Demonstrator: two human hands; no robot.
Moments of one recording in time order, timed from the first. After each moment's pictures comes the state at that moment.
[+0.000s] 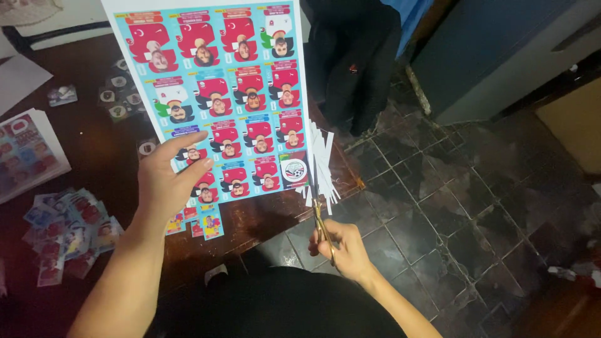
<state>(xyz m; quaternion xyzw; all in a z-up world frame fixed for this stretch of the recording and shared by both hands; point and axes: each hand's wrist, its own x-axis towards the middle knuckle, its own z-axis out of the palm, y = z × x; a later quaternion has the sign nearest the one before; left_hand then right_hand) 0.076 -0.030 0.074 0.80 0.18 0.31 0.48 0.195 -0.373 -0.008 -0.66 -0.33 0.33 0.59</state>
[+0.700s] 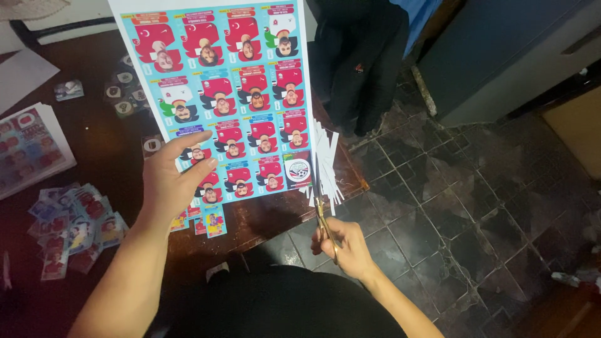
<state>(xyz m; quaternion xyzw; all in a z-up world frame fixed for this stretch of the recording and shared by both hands) 0.073 -0.035 0.077 0.80 0.18 0.32 0.47 0.200 -0.368 -0.005 -0.66 -0.32 0.34 0.59</state>
